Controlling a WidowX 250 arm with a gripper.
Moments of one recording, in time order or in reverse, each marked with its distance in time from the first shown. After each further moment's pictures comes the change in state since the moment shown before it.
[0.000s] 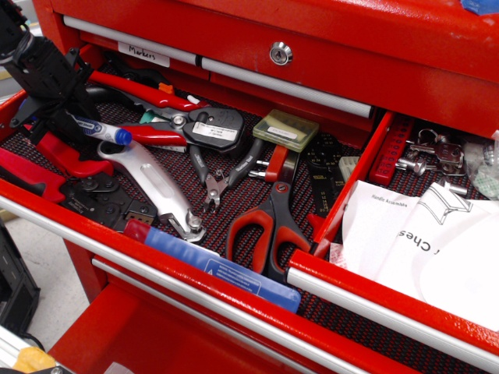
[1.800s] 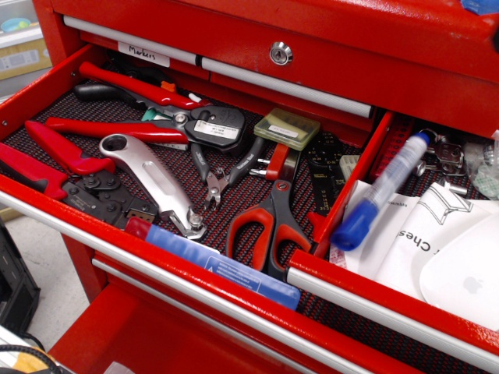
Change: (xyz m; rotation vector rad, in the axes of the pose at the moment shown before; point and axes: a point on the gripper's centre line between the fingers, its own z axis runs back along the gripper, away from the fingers) arm 0.378 0.031 0.073 0.352 0.387 1.398
